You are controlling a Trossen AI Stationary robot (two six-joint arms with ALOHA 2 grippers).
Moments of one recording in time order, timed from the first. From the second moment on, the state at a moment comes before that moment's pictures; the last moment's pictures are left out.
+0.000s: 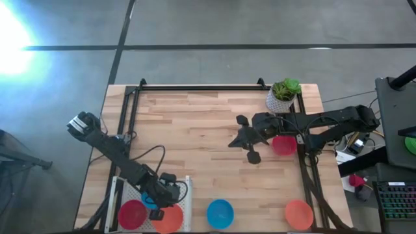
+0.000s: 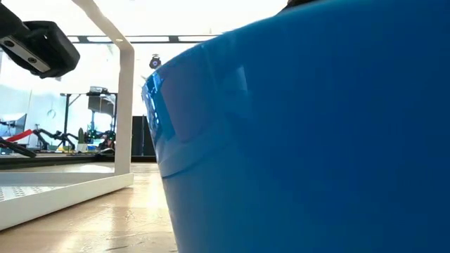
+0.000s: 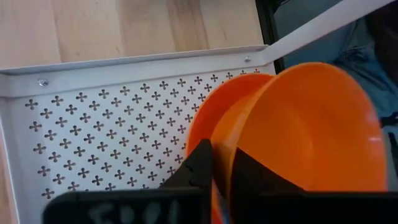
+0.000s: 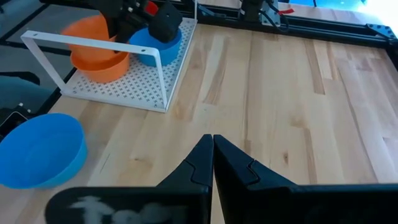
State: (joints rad) left arm -0.70 1.52 0.95 -0.37 0.07 -0.59; right arm 0.05 1.26 0.98 -0.28 -0.14 -0.06
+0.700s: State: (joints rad) left arm -0.69 1.51 0.98 -0.37 0.10 -0.54; right arm 0.05 1.26 0.98 -0.27 -0.14 -0.06
